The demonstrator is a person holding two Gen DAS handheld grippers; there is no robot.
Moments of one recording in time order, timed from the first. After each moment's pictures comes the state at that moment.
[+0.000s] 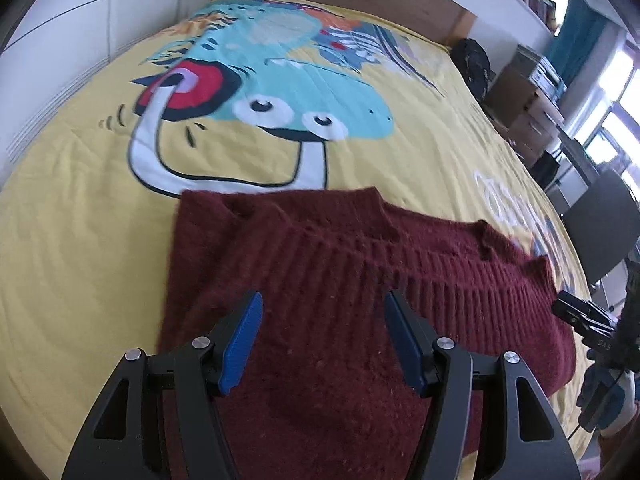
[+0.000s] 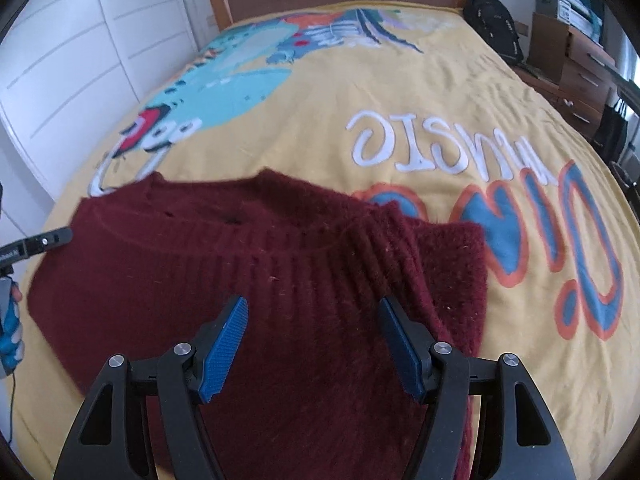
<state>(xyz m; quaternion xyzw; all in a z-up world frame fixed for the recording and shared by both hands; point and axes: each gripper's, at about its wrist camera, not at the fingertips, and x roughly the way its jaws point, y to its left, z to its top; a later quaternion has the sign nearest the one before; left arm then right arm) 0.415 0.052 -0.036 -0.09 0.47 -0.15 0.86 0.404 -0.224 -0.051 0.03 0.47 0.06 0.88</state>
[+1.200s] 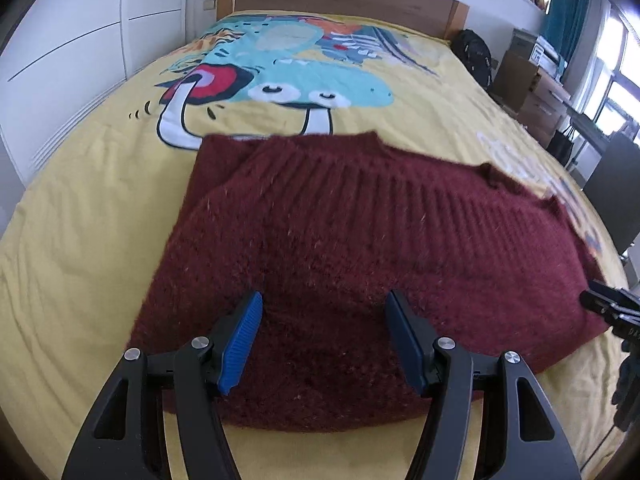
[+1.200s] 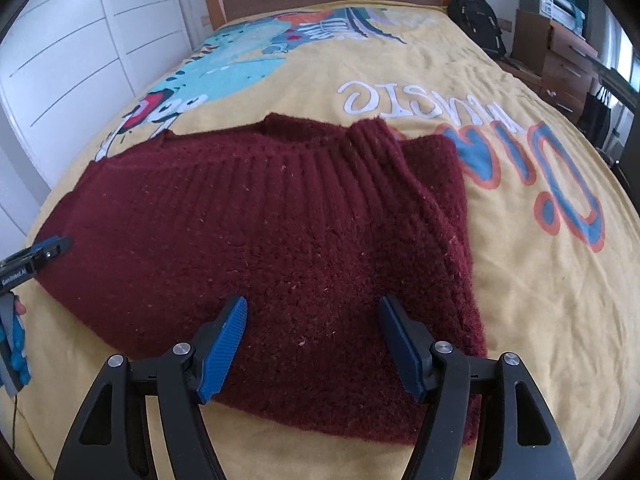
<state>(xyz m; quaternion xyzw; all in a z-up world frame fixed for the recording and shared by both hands) 0.339 0.038 -0.066 -0.03 0.44 -0.11 0.89 0.319 -0.217 -0.069 0.03 0.46 0.04 0.88</state>
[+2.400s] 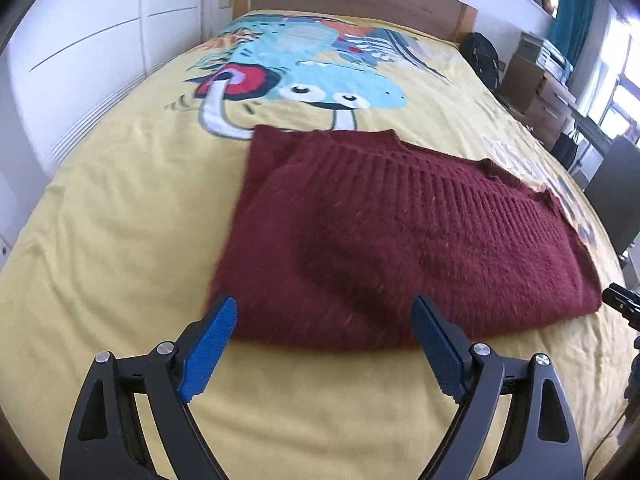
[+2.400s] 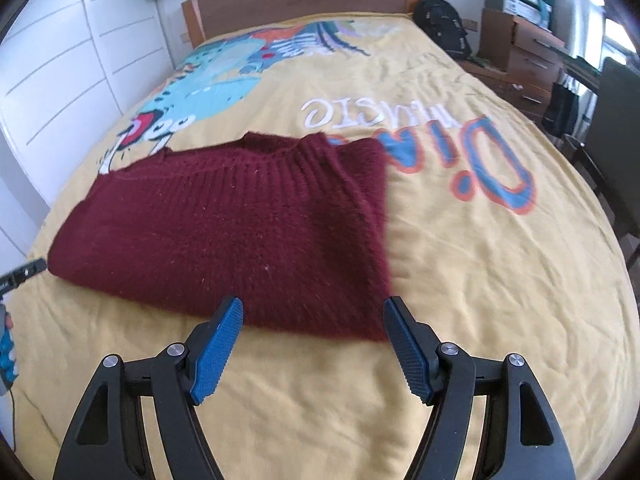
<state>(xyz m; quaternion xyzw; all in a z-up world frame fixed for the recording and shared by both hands) 0.288 0.082 -0.038 -0.04 0.45 -0.09 0.89 0.237 -0.246 -0.012 0.05 0.45 -0.01 0.89</state>
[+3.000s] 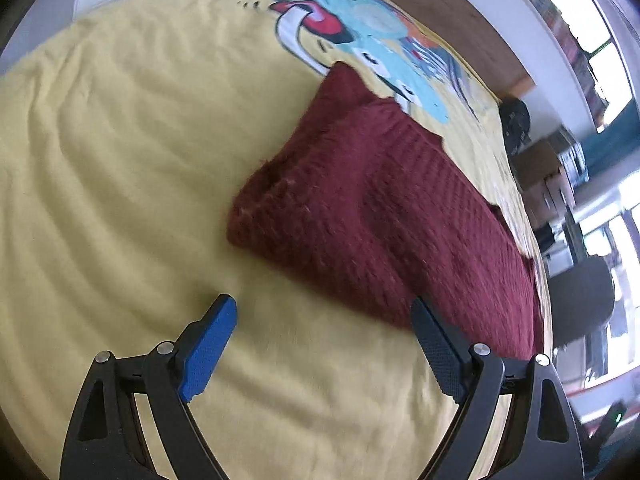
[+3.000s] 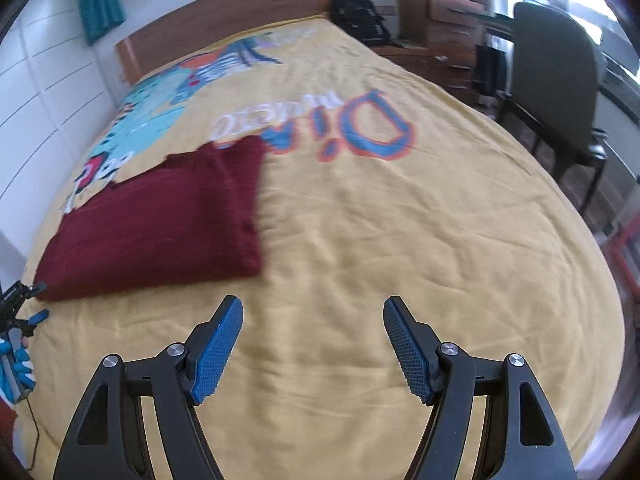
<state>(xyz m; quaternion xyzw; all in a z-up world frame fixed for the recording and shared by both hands) 0.288 0.131 -0.075 -0.27 0.49 -0.08 0.82 0.146 -0.337 0.000 0.11 0.44 -0.11 0.89</state>
